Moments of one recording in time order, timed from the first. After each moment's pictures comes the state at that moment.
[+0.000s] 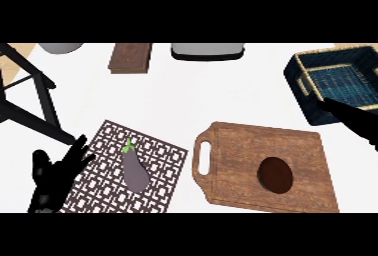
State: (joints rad) left arm 0.08 0.44 -0.21 -1.42 0.34 0.18 0.17; right arm -0.40 -1.01 0.27 -2.23 -0.21 0.33 1.08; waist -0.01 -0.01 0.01
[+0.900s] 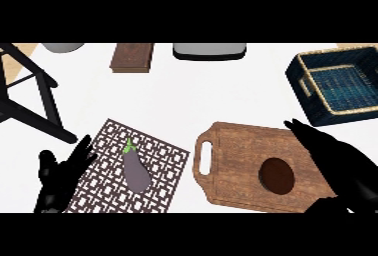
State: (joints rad) left arm 0.09 0.39 -0.21 -1.44 0.29 0.19 0.20; right arm -0.25 -0.78 0.49 -2.08 0.21 0.26 0.99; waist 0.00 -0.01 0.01
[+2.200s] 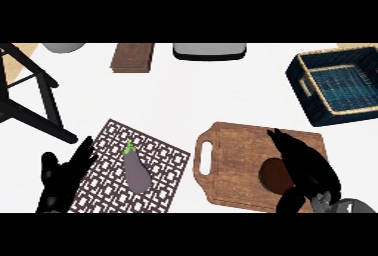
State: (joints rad) left arm 0.11 0.34 -0.16 -1.46 0.22 0.14 0.22; right arm -0.16 -0.54 0.53 -1.80 0.52 0.28 0.84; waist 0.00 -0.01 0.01
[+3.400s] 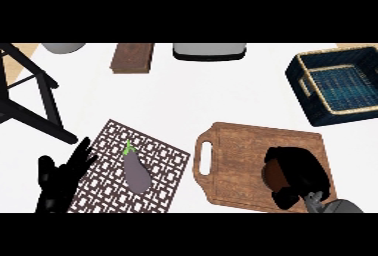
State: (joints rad) left arm 0.12 0.30 -0.10 -1.45 0.18 0.09 0.18; right arm -0.12 -0.48 0.51 -1.64 0.73 0.25 0.62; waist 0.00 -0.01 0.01
